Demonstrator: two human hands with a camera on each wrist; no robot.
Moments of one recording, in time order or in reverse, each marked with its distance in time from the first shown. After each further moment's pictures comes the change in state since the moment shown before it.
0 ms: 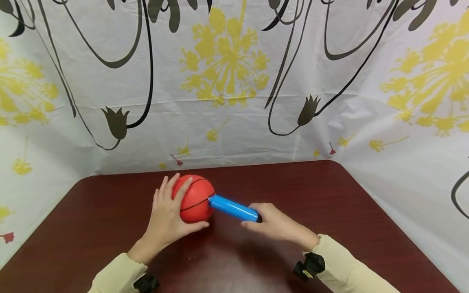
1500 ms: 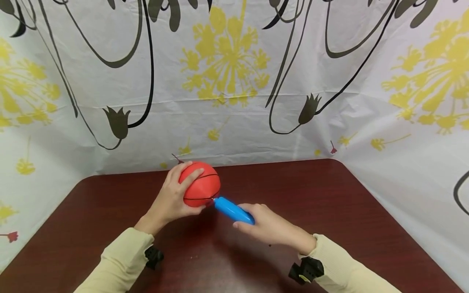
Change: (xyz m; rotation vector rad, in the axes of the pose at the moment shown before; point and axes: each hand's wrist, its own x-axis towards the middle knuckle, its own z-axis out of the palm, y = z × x) left_hand 0.037 -0.027 0.007 -0.062 -0.033 0.272; right_hand 0.001 -0.030 0.005 -0.036 -0.018 -0.059
